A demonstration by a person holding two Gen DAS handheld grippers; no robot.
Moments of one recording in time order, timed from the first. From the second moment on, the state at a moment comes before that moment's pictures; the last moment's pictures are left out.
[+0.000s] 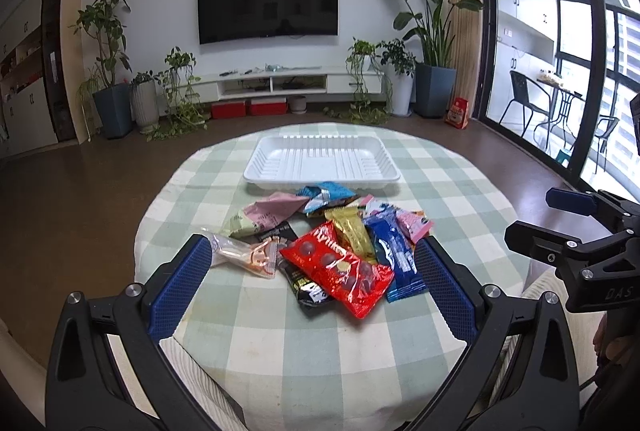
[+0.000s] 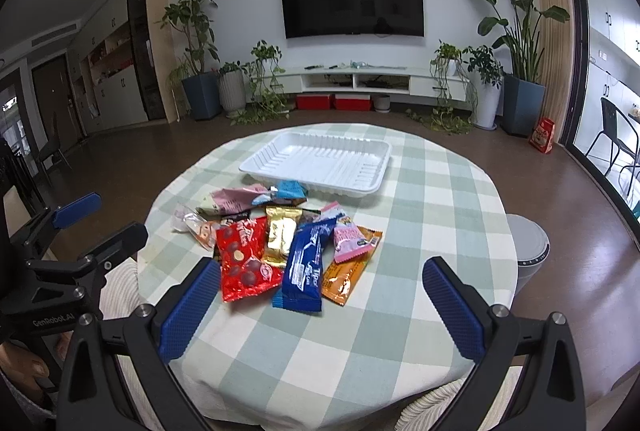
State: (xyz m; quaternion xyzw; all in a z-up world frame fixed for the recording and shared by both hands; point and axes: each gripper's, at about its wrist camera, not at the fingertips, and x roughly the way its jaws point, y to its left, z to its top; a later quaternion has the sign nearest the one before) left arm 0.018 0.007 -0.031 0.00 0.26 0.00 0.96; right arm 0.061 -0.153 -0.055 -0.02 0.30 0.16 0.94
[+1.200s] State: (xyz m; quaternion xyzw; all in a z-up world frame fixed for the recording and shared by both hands) left arm 0.116 0.025 -0.182 -0.03 0.46 -0.01 0.89; right arm 0.136 -0.131 -0.178 -0.08 0.48 0.15 0.86
